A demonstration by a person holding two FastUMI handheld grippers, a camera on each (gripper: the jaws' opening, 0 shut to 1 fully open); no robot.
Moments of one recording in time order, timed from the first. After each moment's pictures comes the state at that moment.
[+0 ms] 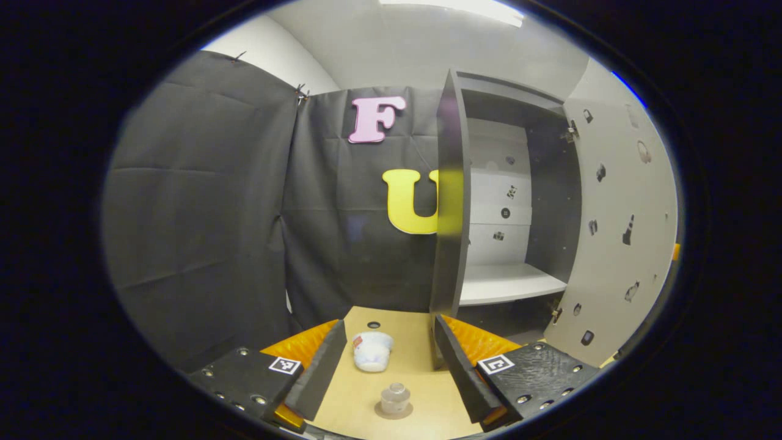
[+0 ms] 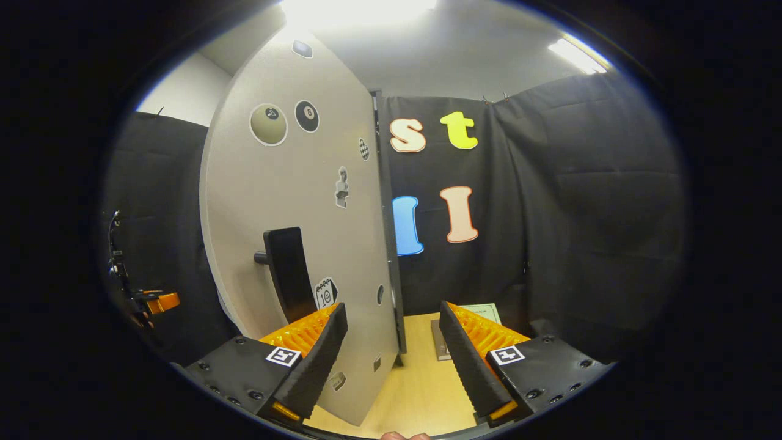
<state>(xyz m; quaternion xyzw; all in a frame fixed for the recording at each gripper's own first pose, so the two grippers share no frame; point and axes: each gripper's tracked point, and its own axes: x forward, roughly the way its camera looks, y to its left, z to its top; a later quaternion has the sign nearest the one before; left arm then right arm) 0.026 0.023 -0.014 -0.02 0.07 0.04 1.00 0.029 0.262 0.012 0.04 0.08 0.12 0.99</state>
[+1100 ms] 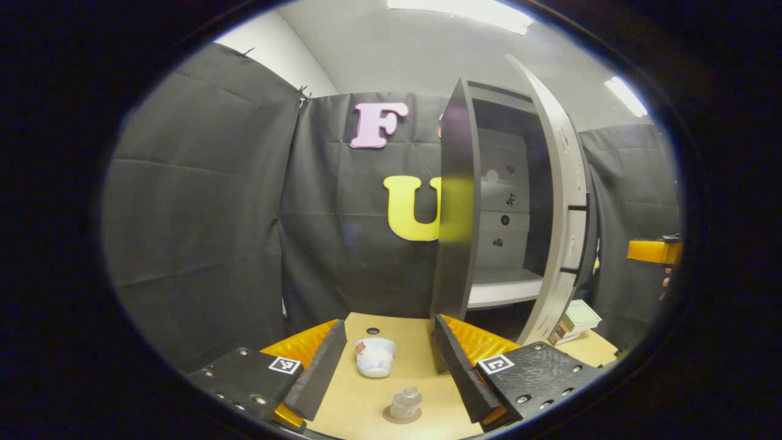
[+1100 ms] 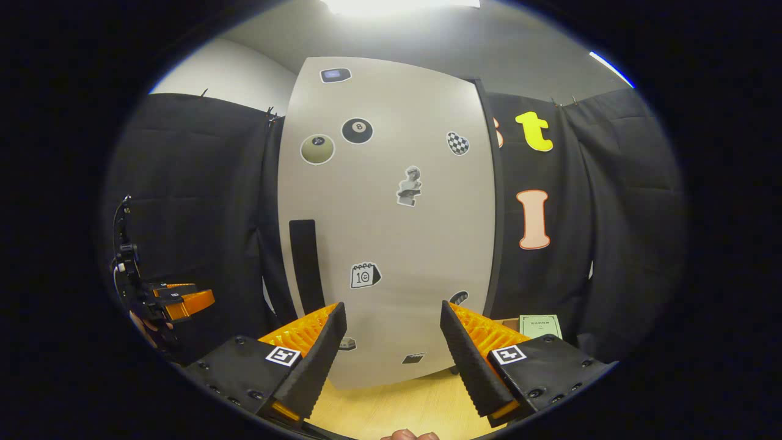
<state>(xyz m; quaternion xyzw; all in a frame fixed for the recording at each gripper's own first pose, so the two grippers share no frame) 0.027 0.061 -0.012 -0.03 0.04 0.01 1.00 0.042 0.390 0.020 0.00 0.08 0.23 0.97</state>
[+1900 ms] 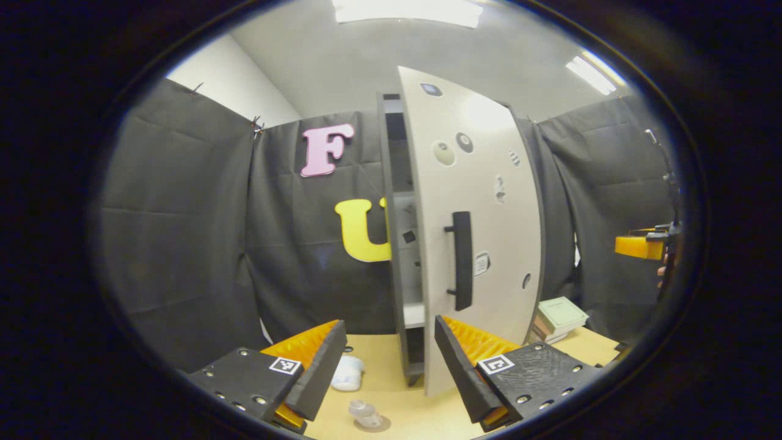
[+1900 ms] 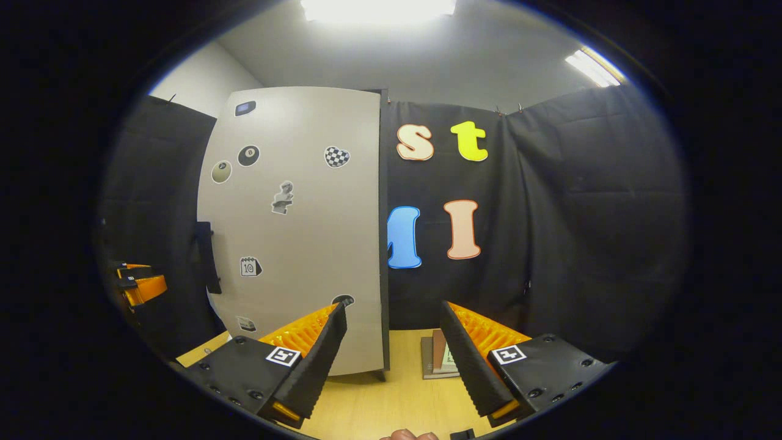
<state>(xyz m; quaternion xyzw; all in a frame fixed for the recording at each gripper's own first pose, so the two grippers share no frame) 0.015 -0.122 0.037 0.03 0.00 -0.04 1.00 0.076 0.218 0.018 -0.01 0.04 0.13 0.99</state>
